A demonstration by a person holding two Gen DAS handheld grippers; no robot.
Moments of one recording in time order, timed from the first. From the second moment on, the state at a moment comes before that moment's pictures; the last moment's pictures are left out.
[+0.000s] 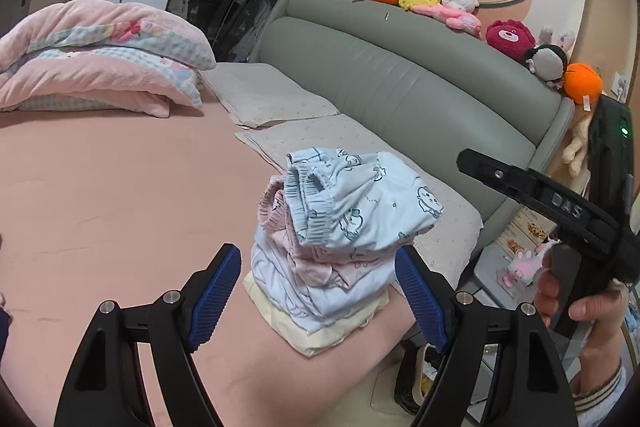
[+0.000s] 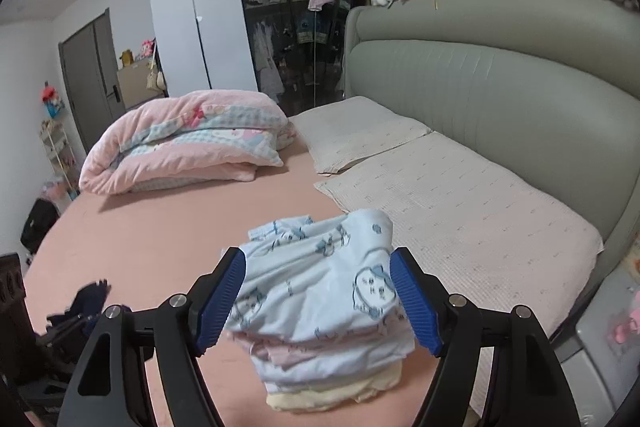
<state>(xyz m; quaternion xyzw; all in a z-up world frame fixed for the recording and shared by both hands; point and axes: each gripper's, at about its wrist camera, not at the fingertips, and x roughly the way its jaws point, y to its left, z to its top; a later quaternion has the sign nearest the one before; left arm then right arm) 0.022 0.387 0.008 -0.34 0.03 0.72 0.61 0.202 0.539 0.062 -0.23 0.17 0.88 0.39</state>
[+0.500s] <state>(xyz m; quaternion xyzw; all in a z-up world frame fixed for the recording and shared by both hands) 0.070 0.341 0.017 -0.30 0.06 0.75 0.58 0.241 0.462 0.045 -0.25 0.13 0.86 0.42</state>
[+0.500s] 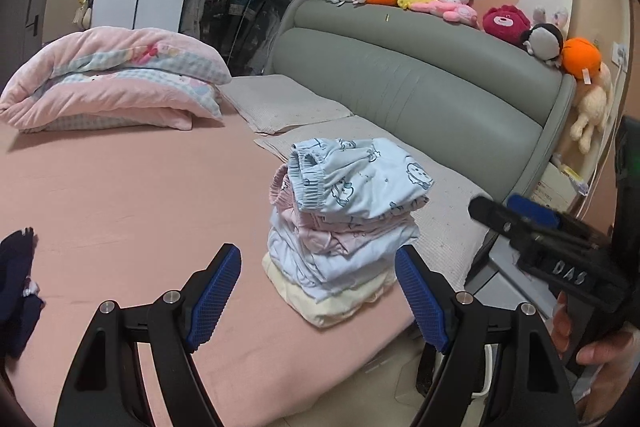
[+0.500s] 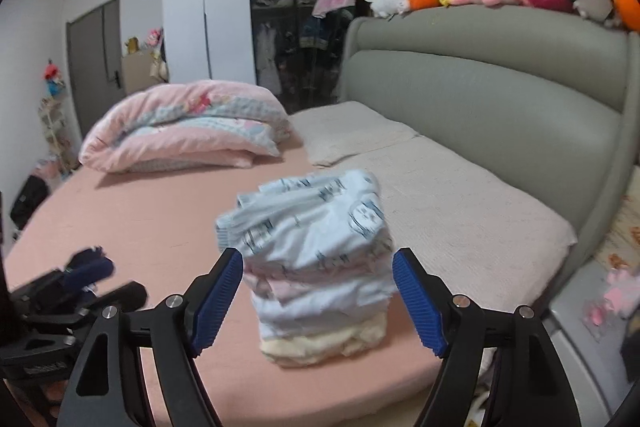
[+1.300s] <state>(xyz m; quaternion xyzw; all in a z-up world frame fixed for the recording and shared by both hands) 0.097 0.269 0.025 -0.32 0.07 0.77 0.55 0.284 0.362 0.044 -0.30 0.13 0.83 0.44</state>
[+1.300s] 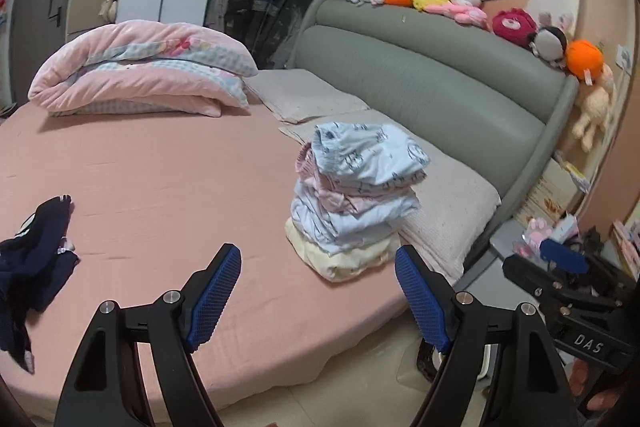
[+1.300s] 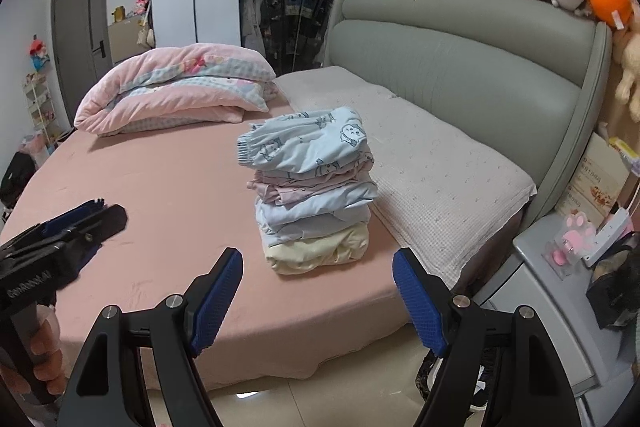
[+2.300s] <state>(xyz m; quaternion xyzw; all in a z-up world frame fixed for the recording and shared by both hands) 0.152 0.293 0.008 -0.29 0.18 0.75 0.57 0.298 0.351 0.036 -0.32 0.13 0.82 0.45</state>
